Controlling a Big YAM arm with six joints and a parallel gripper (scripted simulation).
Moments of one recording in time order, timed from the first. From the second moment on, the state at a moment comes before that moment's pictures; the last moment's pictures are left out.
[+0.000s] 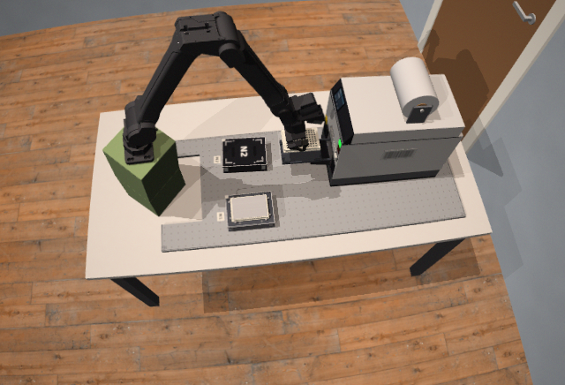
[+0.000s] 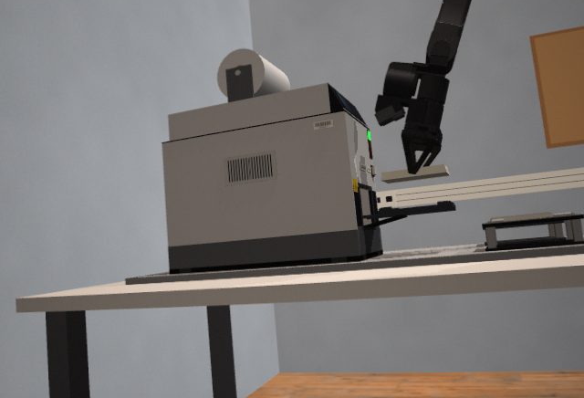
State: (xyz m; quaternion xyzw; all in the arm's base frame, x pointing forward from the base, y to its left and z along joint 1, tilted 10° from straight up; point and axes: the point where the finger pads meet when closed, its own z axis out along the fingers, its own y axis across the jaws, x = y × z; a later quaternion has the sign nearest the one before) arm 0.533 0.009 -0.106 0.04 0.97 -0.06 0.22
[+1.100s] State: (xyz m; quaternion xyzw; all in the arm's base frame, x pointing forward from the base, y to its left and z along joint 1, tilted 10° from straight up) arm 0.536 0.007 -0.107 0.04 0.97 -0.06 0.22
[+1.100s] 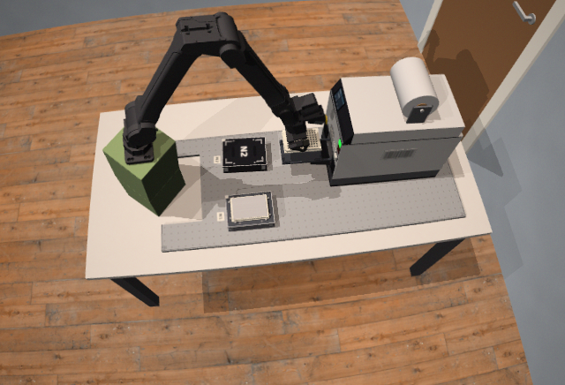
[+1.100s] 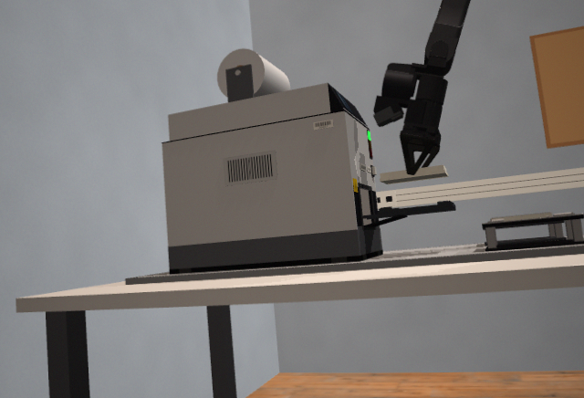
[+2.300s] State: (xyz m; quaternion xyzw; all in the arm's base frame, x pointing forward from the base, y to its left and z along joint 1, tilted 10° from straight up) arm 0.536 0.006 -0.116 0.04 0.97 -0.06 0.22
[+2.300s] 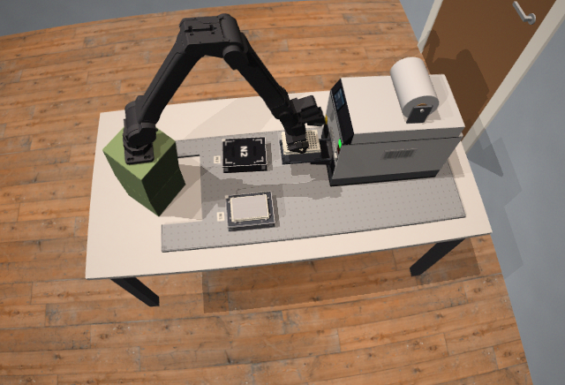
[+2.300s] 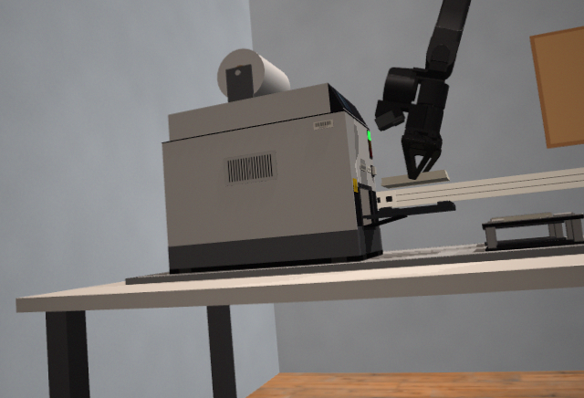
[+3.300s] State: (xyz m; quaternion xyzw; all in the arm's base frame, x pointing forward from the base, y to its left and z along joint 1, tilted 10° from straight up) arm 0.538 0.004 -0.125 0.04 0.97 -0.06 0.22
